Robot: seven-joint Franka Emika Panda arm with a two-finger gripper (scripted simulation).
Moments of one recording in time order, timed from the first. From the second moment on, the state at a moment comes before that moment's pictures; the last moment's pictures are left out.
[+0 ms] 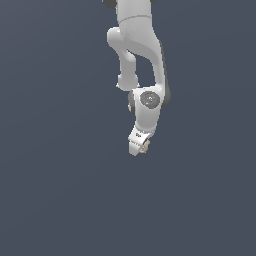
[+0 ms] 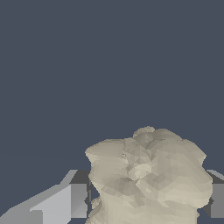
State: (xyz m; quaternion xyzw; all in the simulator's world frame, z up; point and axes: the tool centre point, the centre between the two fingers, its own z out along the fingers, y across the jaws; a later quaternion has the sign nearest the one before) arm -0.043 0.073 0.044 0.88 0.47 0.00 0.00
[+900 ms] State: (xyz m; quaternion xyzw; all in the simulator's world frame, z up) arm -0.057 0.098 0.054 0.88 0.47 0.00 0.00
